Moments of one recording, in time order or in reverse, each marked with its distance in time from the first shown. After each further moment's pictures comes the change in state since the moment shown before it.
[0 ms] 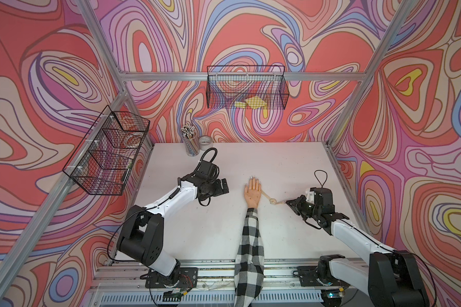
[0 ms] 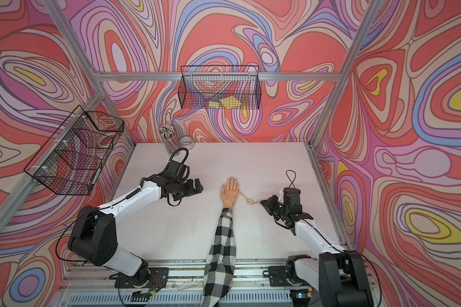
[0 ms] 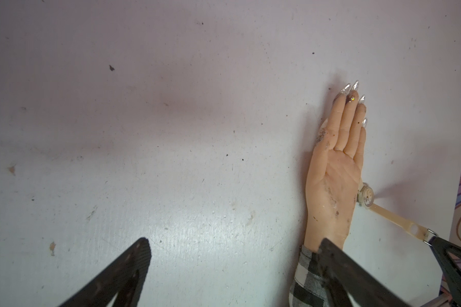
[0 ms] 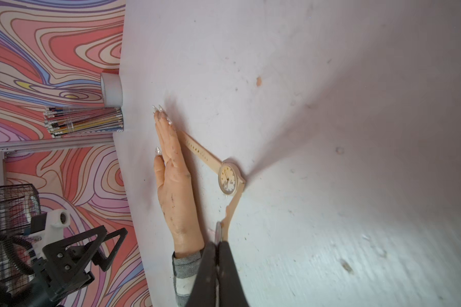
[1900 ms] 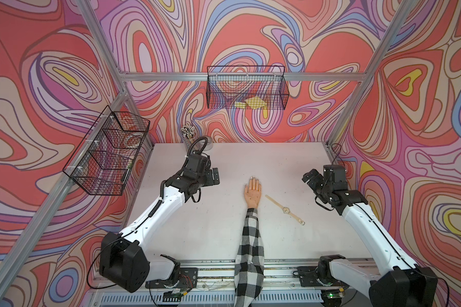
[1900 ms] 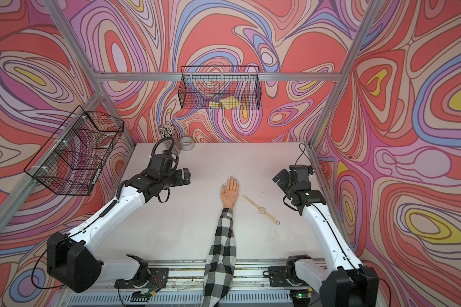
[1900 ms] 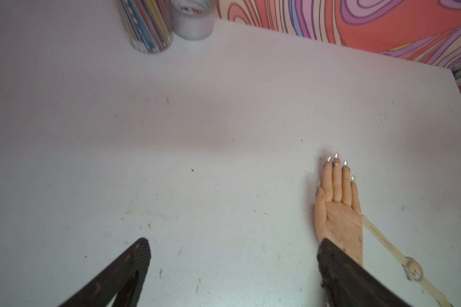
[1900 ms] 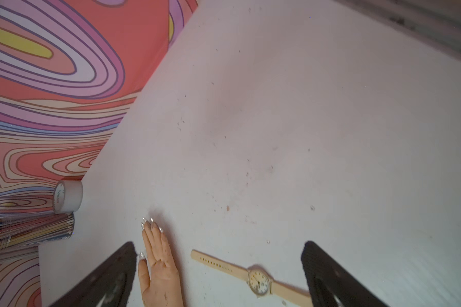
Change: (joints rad) left arm 0.018 -0.281 -0.009 0.071 -0.355 0.248; right arm 0.000 0.036 0.546 -0.458 0.575 -0.169
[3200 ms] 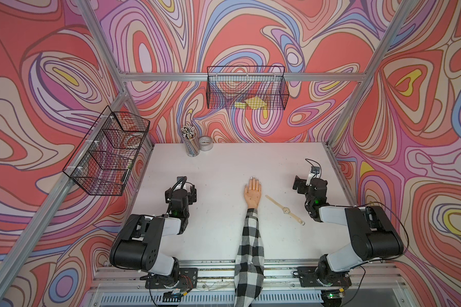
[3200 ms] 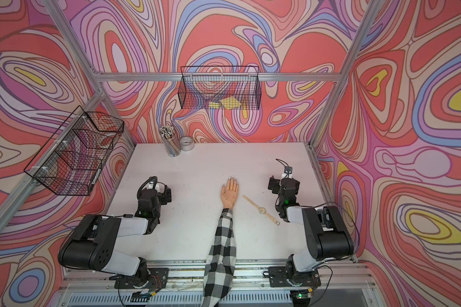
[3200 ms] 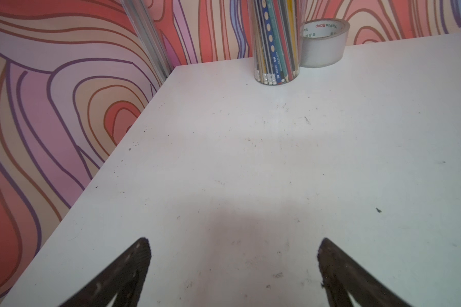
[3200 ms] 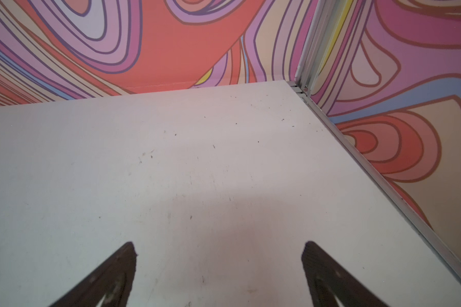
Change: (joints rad) left arm 0.270 0.209 -0.742 1.262 -0.124 0.437; right arm -0.002 0.438 -0.468 1.280 0.095 -0.731
